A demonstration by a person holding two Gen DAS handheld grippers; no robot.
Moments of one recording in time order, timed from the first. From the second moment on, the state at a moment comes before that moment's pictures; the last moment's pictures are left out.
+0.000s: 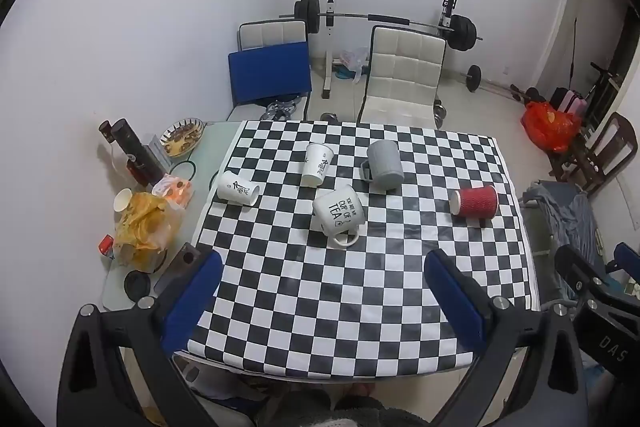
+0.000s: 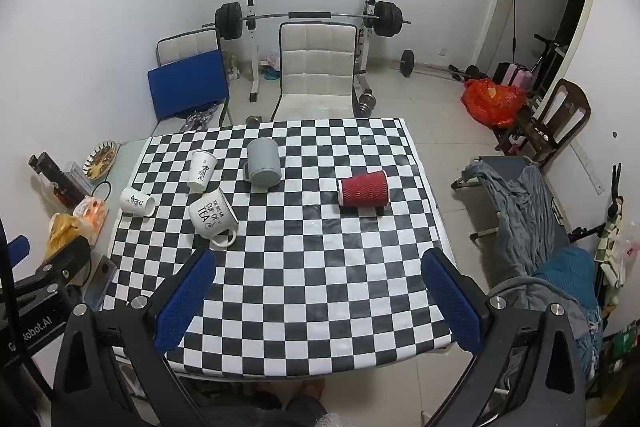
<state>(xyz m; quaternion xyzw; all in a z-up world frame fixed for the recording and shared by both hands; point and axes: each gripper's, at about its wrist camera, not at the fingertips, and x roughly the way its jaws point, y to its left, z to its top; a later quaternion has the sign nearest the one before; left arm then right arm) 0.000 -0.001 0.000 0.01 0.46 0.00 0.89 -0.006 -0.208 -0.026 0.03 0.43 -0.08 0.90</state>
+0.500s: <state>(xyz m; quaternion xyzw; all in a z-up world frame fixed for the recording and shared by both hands) 0.001 0.003 -0.005 0.01 0.46 -0.01 0.89 -0.005 -0.208 -0.028 0.03 0.43 -0.08 0.90</state>
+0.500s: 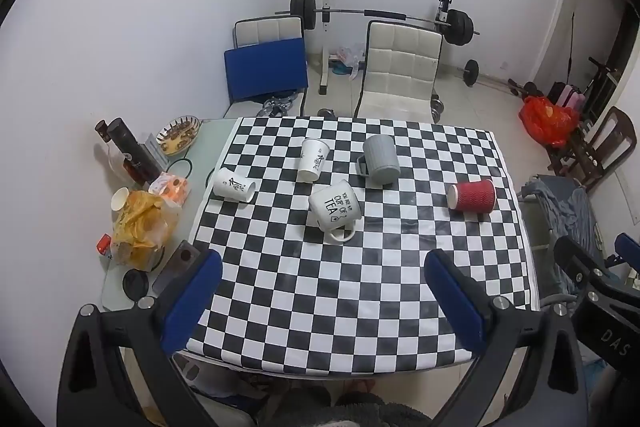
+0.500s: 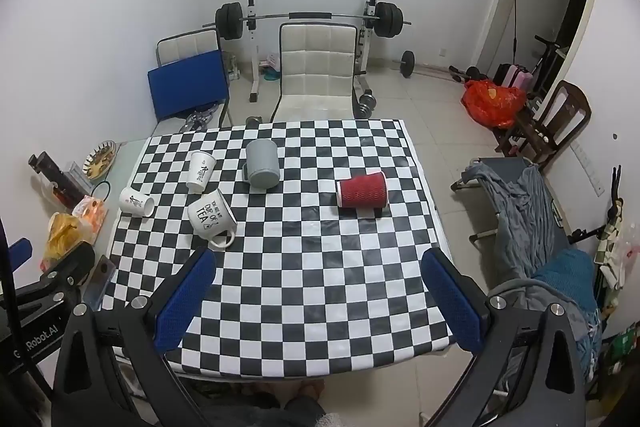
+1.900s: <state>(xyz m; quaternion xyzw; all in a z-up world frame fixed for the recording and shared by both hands) 0.012 -0.006 0.007 0.01 0.45 -0.01 0.89 -0.010 -0.208 -0.018 0.03 0.43 -0.08 0.90</state>
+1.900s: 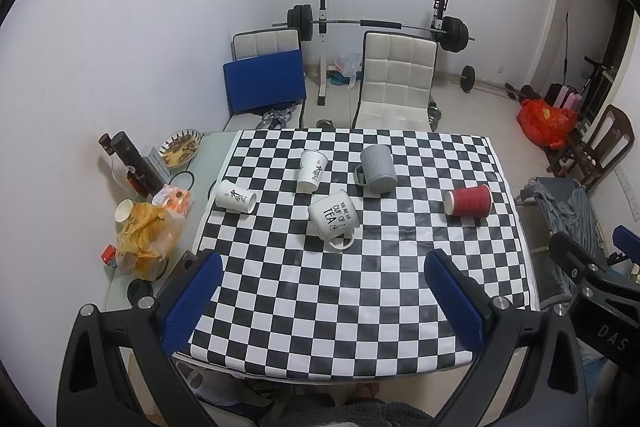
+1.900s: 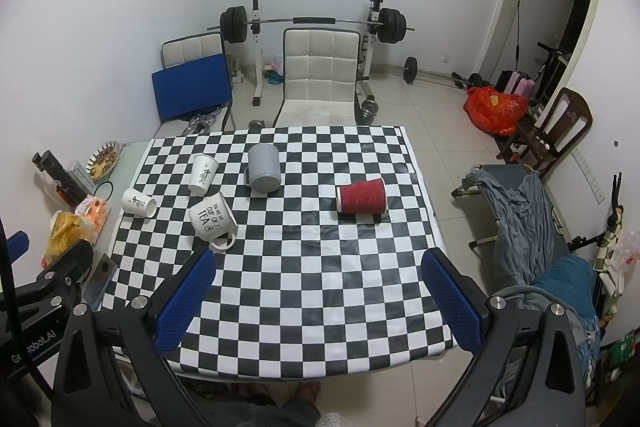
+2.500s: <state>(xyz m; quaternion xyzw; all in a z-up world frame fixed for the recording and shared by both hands) 0.008 -0.008 0.007 0.01 0.45 -0.01 0.89 -0.016 -0.202 -0.014 0.03 0.43 -0.08 0.90</state>
